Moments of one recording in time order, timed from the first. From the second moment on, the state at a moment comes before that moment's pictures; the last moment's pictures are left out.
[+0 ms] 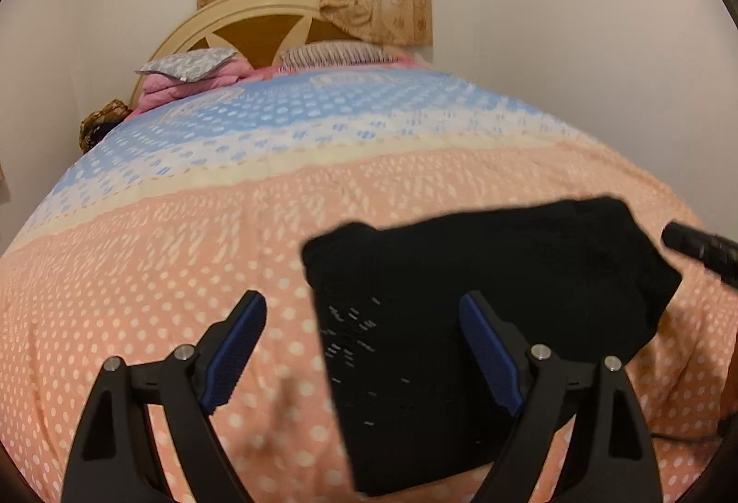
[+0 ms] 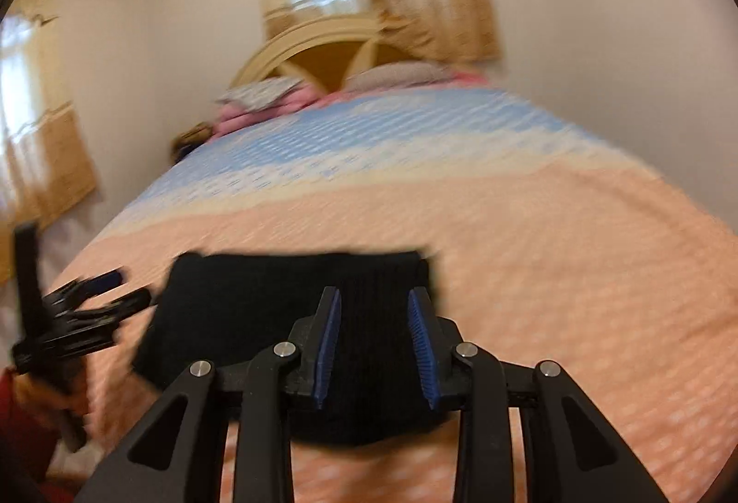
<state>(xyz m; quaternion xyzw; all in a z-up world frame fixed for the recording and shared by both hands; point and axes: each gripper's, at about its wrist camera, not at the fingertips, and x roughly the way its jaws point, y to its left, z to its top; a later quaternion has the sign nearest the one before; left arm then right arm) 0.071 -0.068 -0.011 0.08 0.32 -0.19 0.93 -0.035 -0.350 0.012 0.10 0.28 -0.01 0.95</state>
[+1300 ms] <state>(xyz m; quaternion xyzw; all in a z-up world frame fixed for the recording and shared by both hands) 0.057 -0.082 -0.013 0.09 0.37 -0.16 0.91 -0.038 -0.341 -0.011 0.14 0.29 -0.11 0.94</state>
